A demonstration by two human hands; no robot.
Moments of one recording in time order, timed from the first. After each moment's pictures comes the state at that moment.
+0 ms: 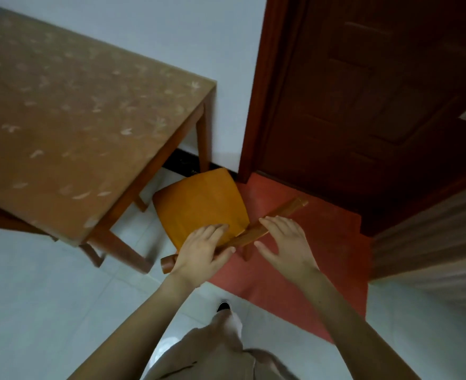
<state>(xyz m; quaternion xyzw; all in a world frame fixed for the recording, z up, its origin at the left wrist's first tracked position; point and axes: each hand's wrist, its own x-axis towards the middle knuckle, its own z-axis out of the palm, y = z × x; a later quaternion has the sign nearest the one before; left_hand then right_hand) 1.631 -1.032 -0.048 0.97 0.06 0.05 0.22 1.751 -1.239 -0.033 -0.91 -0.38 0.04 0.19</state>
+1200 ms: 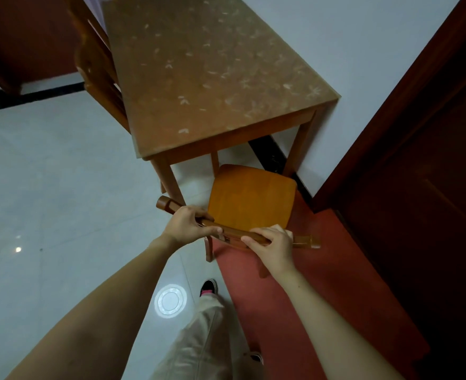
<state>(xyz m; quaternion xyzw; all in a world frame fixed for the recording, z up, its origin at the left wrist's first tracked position) 1.656 -1.090 -0.070 0.82 0.44 0.15 0.33 1.865 -1.222 -0.087 -0.73 -0.53 0.18 0.39</state>
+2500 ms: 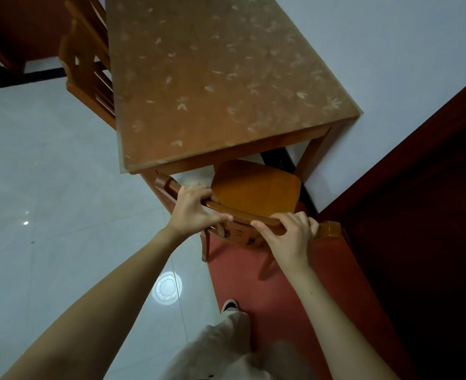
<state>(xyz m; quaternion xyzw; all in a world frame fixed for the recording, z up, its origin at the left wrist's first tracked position) 1.751 -0.969 -0.057 0.81 0.45 0.29 0.25 1.961 -1.088 -0.066 -0.76 -0.55 0.05 0.35</state>
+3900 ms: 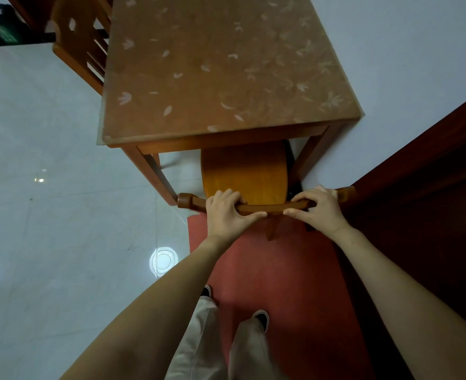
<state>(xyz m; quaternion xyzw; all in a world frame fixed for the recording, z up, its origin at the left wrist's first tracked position) 1.940 -1.032 -0.093 0.69 0.63 0.28 0.22 2.184 -1.032 -0.075 -0.68 -0.66 0.25 0.20</state>
